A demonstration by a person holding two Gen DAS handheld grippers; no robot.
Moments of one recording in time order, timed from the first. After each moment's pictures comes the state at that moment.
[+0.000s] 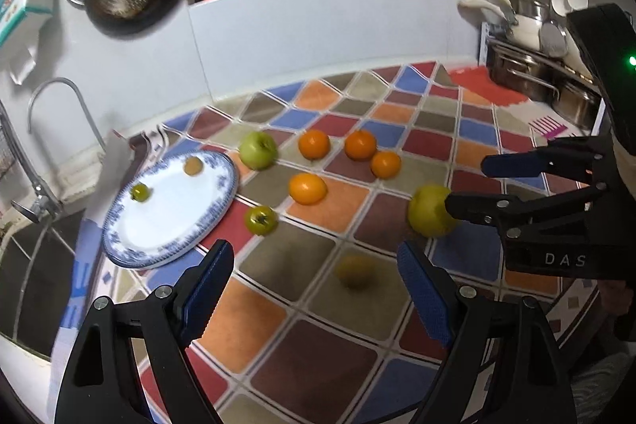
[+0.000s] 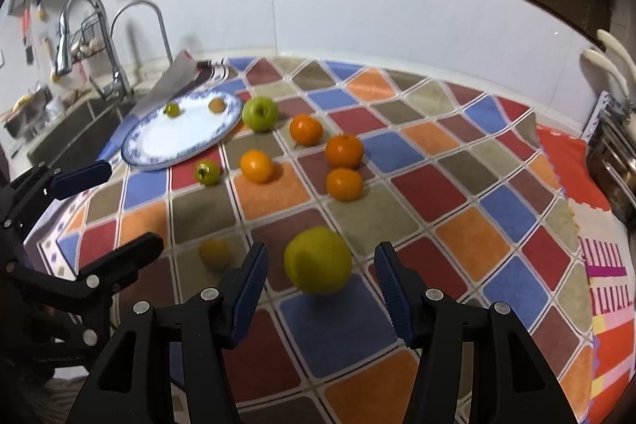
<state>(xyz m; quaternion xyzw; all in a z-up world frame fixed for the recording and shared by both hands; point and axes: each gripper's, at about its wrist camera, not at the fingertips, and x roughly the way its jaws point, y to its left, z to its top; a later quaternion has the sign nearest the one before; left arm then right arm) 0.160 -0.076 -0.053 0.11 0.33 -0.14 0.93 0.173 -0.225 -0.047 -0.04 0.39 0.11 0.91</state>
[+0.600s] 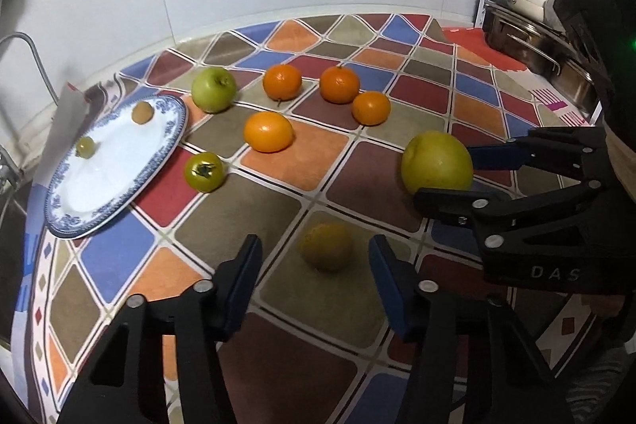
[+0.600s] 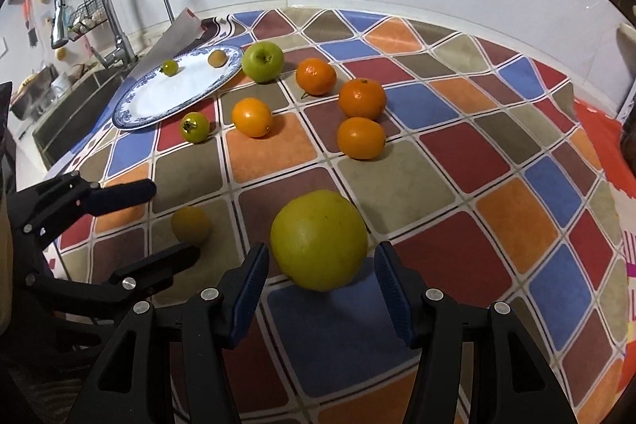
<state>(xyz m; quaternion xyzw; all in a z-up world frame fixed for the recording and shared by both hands) 0.192 -0.092 -0.102 0.09 0.41 -0.17 0.89 0.204 -0.225 -0.094 -0.04 0.45 0.14 0.88</state>
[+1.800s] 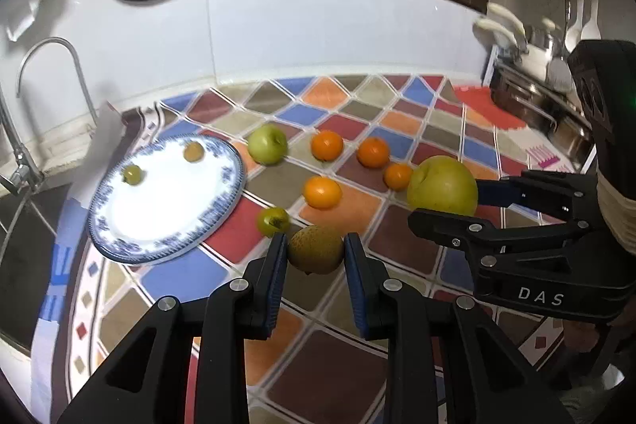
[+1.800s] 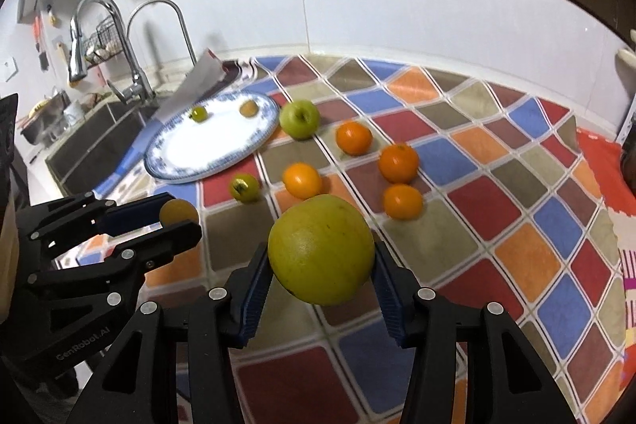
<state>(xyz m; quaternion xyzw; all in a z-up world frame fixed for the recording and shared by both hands) 0.185 -0.037 -0.041 0.04 0.35 -0.16 0.92 0.197 -0.188 -0.044 -0.02 0.39 0.15 0.91</state>
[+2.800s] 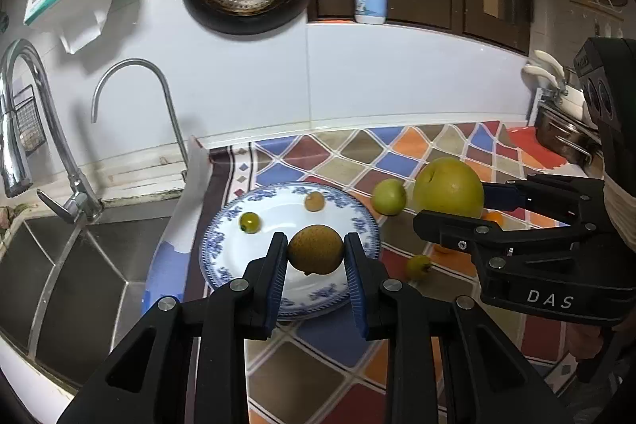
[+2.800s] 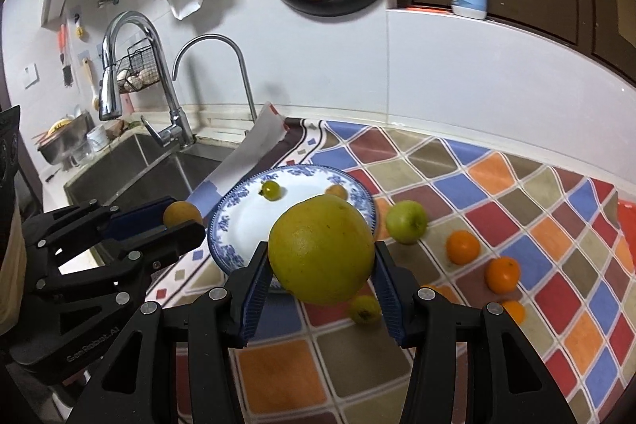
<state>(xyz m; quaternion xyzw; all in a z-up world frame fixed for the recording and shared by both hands) 0.215 0.086 -0.005 0.05 0.29 -0.10 0.95 0.238 -0.063 -0.001 -0.02 0.33 0.19 0.92</state>
